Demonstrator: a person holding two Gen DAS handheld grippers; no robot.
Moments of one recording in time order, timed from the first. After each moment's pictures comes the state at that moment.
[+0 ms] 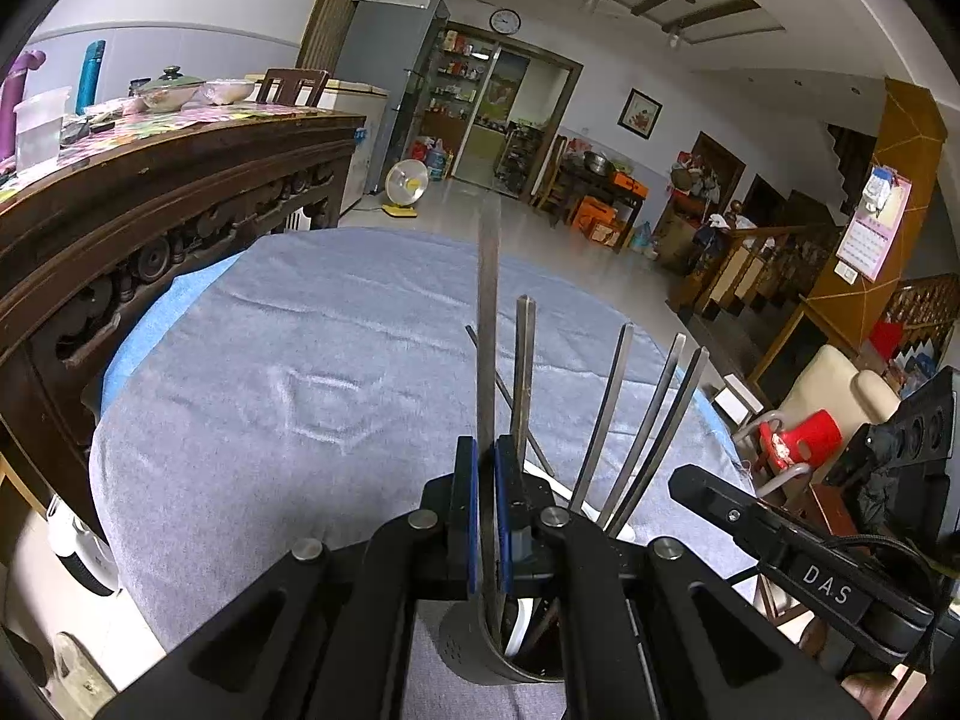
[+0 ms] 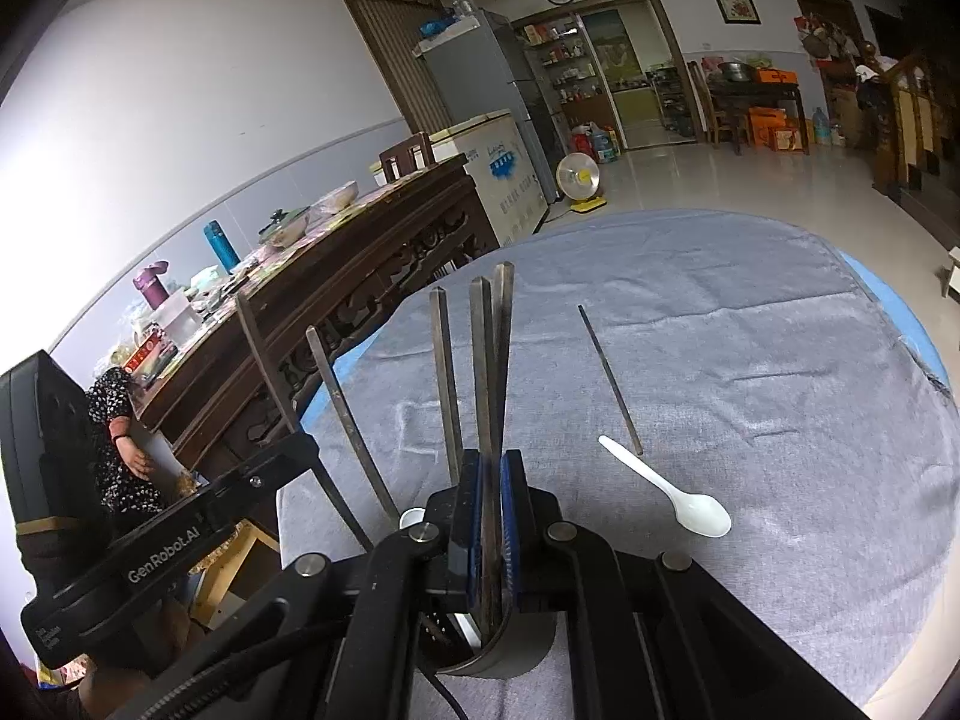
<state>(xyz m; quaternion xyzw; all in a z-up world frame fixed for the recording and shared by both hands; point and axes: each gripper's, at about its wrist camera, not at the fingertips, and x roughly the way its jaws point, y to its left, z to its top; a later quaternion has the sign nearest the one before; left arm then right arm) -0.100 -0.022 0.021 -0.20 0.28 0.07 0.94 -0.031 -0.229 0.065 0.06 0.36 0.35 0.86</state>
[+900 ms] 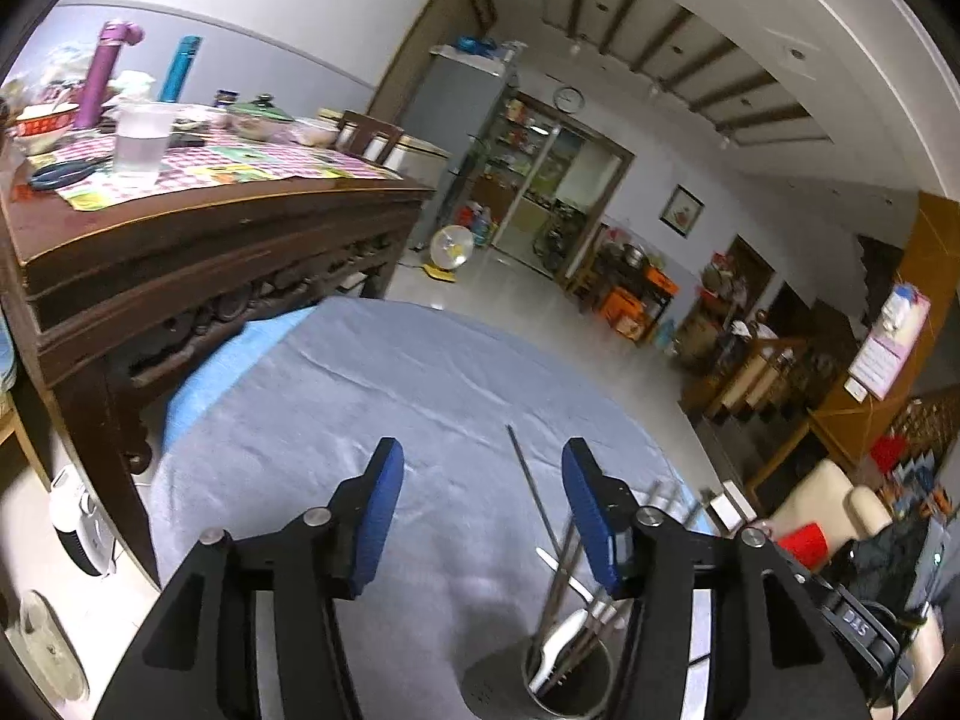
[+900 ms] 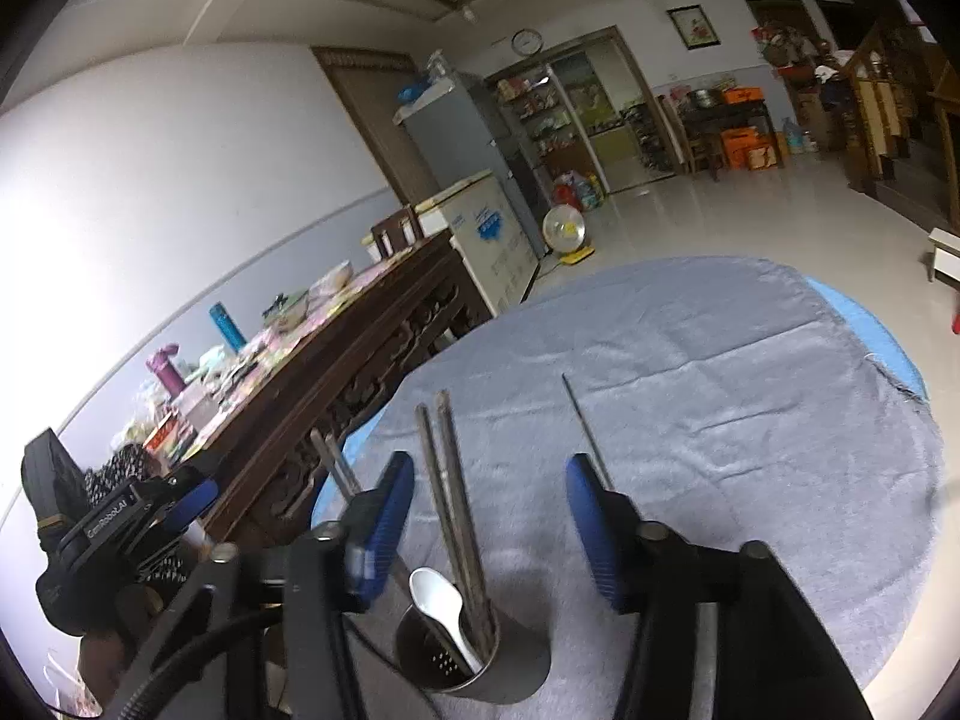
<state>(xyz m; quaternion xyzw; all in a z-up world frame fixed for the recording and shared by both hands) -0.144 0.050 0.065 -0.27 0.19 0.13 0.93 -0.032 -0.279 0.105 0.14 0.31 0.33 0.88</state>
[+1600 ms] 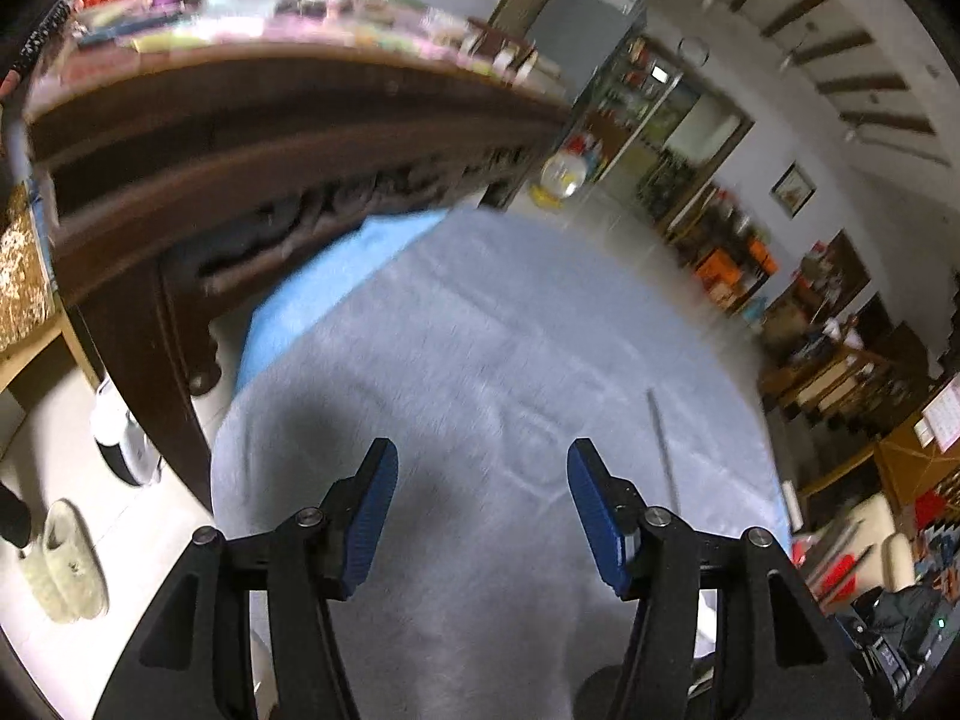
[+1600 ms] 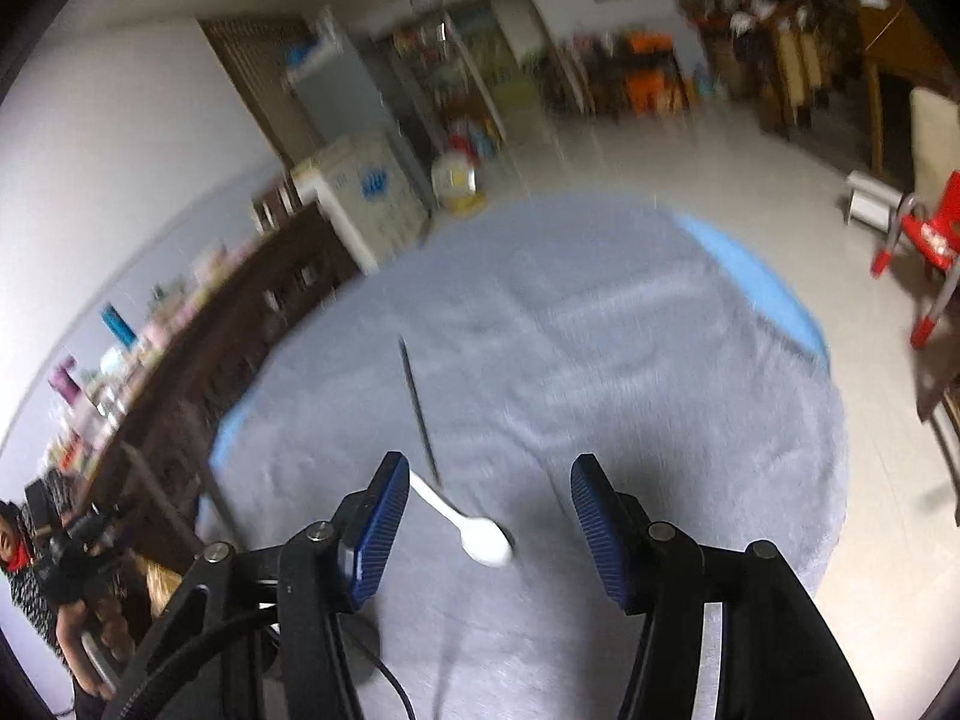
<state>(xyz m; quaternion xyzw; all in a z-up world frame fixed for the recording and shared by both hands) -0.100 0.138 -0.021 -0.34 0.32 0.21 0.86 0.052 -0.345 0.059 0.11 0.42 0.23 0.87</state>
